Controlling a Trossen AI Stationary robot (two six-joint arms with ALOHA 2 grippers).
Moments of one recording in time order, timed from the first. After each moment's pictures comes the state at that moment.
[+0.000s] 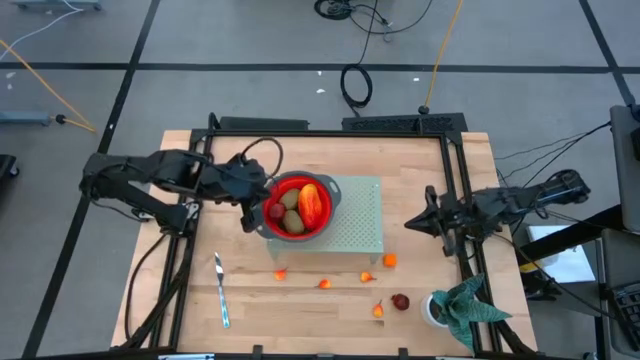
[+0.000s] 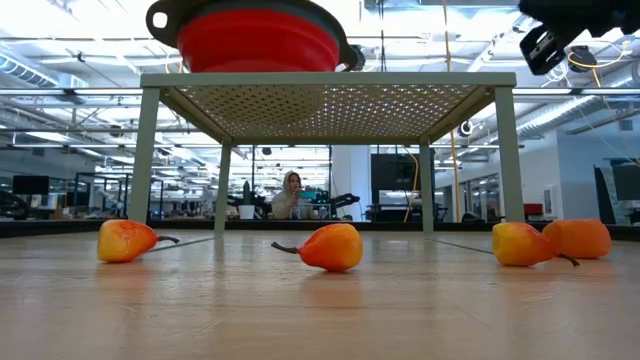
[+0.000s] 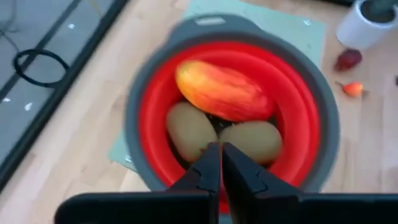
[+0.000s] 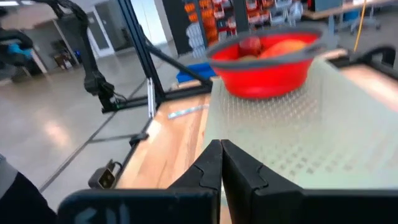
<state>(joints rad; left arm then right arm) -0.14 1.28 1.52 -1.10 -0.27 -0.38 0.31 0.40 0.42 -0.15 0.13 0.30</state>
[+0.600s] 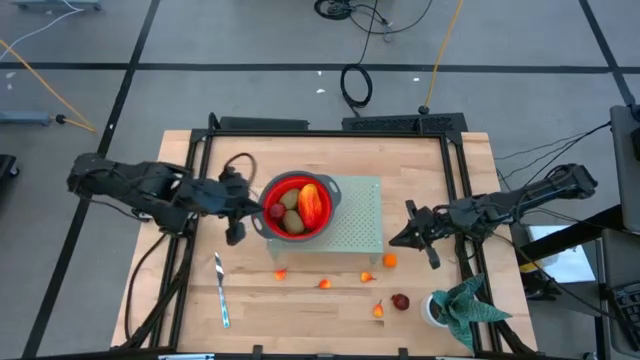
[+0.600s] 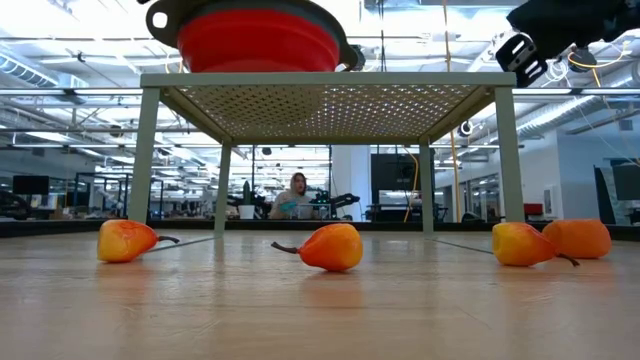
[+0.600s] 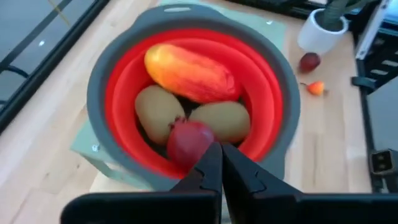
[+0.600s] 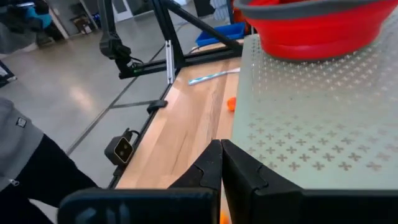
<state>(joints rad) -0.26 1.07 1.25 -0.92 -0.29 -0.43 0.31 0.68 0.42 0.03 0.00 0.33</state>
